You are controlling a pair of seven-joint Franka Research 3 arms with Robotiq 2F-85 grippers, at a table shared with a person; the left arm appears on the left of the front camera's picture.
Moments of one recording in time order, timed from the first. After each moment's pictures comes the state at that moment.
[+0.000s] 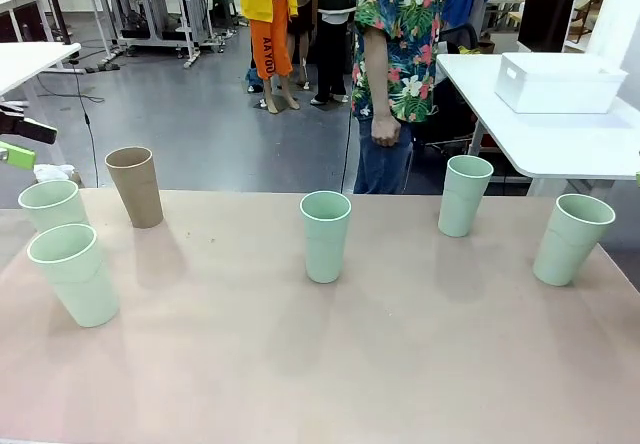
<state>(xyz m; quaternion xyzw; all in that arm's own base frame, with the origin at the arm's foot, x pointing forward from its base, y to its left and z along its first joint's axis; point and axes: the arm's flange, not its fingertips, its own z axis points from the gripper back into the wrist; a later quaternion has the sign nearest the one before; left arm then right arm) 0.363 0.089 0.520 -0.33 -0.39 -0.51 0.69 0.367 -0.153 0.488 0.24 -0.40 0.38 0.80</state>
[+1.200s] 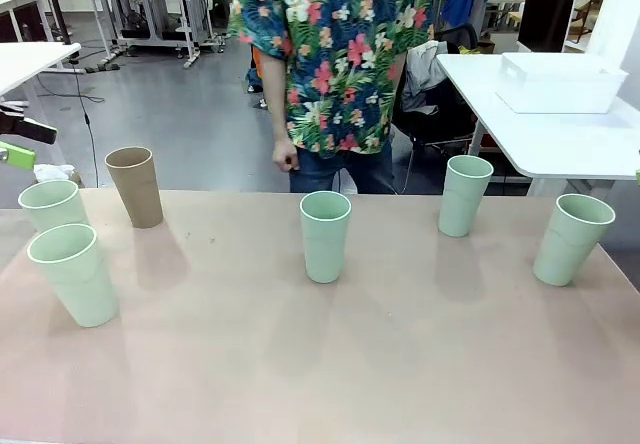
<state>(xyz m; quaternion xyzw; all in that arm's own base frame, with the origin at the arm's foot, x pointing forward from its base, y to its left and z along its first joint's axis) 0.363 0.089 0.520 -0.33 -0.39 -0.51 0.69 0.367 -0.152 0.488 0.24 -0.41 0.38 0.80</state>
